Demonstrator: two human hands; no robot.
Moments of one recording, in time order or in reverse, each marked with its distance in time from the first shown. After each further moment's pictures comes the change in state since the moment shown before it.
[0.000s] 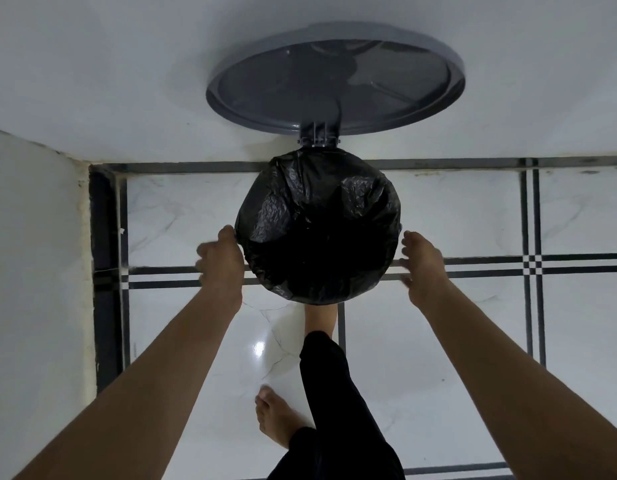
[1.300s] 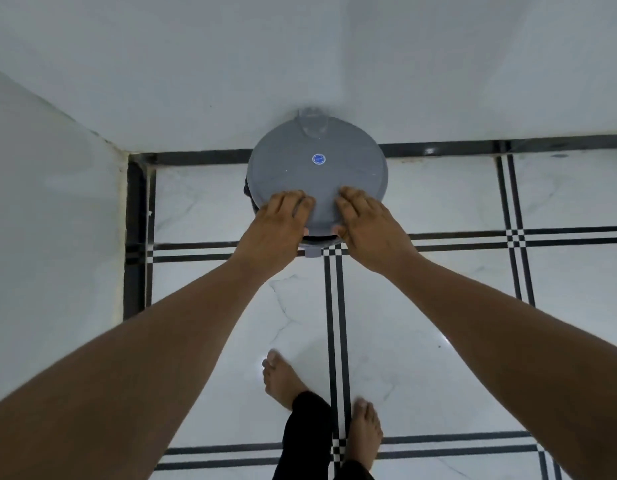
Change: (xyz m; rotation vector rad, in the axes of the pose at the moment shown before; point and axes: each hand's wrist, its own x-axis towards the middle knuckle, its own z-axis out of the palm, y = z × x) left_hand -0.081 -0.068 -0.022 1.286 -0.095 1.587; right_hand -0.087 0.064 -0.029 -1.390 -0.098 -1.390
